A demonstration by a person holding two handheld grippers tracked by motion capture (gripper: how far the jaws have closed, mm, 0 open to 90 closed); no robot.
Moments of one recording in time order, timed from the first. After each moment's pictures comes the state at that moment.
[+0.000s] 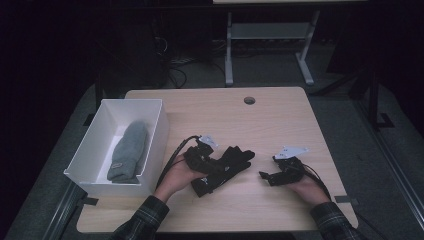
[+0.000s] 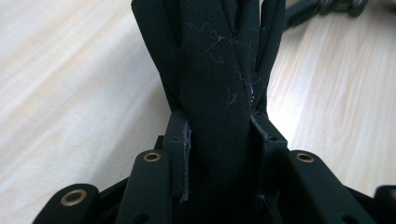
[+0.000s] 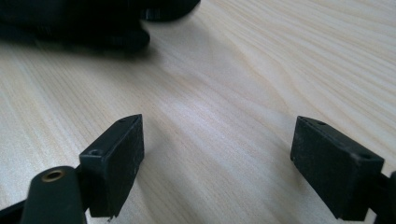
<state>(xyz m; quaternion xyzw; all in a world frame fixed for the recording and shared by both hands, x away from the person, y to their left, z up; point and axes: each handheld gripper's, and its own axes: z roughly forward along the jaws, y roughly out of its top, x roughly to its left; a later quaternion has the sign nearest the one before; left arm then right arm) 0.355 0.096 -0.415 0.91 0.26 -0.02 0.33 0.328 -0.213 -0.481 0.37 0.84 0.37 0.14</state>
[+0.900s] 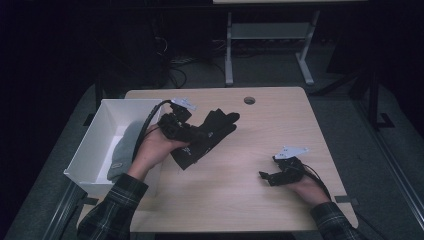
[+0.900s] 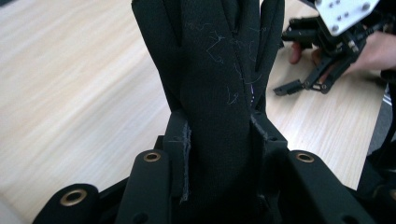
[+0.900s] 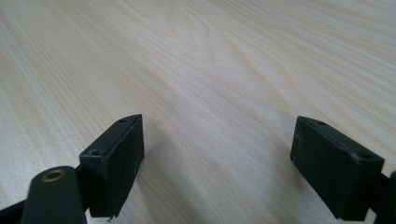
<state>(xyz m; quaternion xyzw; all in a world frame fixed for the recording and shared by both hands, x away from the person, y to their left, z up) 0.371 0.147 -0.298 0.88 0.31 0.04 0.36 0.328 -0.213 -0.481 0.37 0.84 0.37 0.14</state>
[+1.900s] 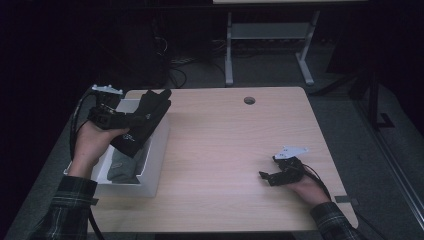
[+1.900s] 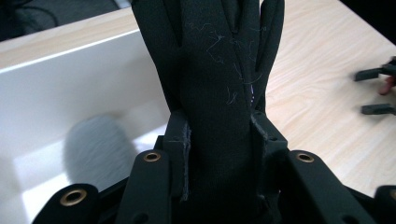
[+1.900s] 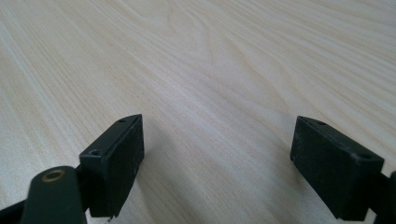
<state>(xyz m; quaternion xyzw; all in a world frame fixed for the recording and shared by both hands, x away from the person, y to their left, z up) 0.370 0.300 -0.273 0.80 0.46 0.12 0.35 0.328 -0.213 -0.482 0.37 0.84 0.37 0.14</state>
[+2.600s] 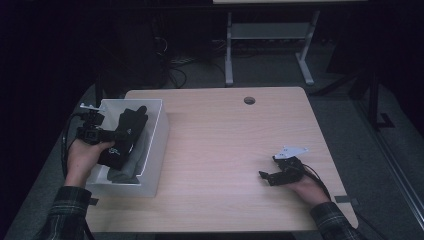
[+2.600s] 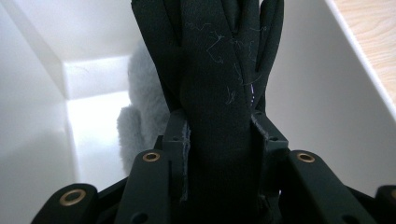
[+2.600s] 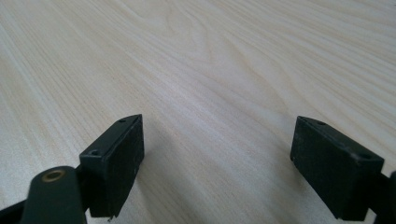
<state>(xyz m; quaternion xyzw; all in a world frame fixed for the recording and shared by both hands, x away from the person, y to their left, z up) 0.374 0.352 -0.341 0.76 0.57 0.10 0.30 0.329 -0.213 -0.482 0.37 0.84 0.37 0.14</state>
